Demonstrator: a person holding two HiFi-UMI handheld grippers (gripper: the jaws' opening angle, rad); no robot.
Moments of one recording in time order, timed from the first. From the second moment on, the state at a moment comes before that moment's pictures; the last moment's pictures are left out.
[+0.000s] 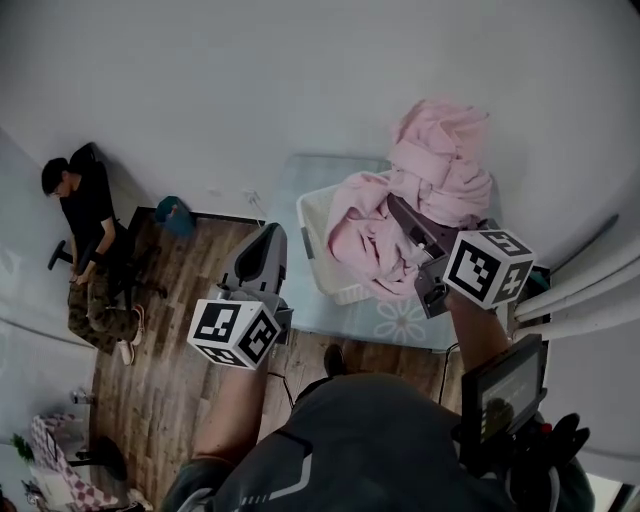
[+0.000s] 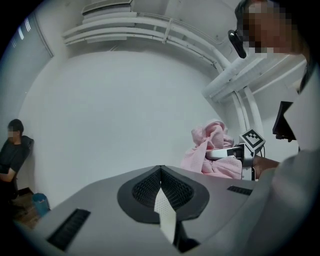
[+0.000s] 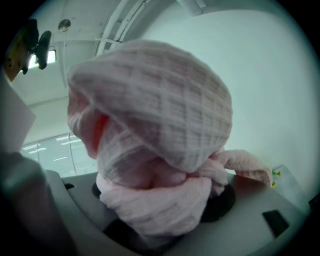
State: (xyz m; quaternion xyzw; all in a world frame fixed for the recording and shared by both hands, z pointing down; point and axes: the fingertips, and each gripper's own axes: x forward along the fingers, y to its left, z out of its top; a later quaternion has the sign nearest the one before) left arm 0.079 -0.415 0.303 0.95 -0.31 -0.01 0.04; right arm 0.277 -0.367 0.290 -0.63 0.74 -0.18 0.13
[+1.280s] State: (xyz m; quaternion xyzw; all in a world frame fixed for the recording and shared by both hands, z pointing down) left arm 0.092 -0.595 0.421 0.95 -0.27 0.08 0.14; right arm 0.315 -0.513 0.546 -0.70 0.42 -0.54 0.21
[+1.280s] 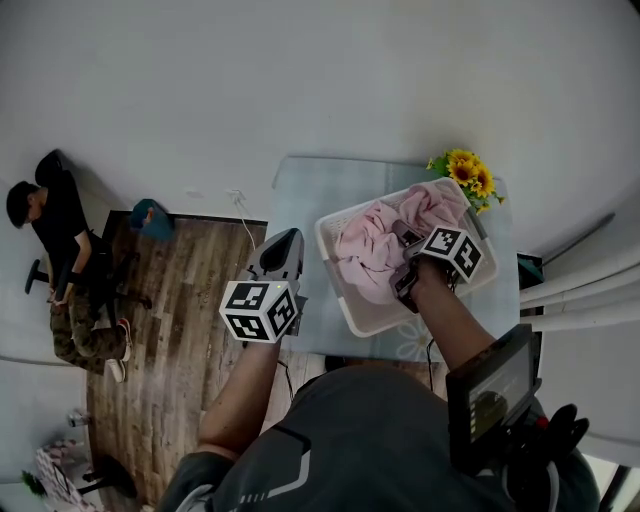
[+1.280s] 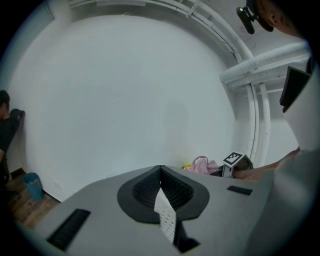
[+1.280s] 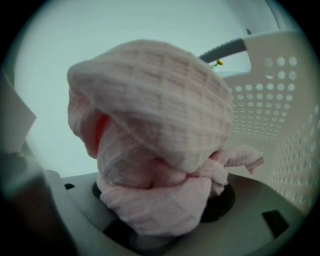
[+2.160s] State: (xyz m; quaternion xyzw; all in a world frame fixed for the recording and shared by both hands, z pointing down) left arm 0.089 -0.621 0.470 0.94 -0.27 0.12 0.17; right arm 0.312 -0.513 0.677 -0.71 0.24 -0.64 0.17
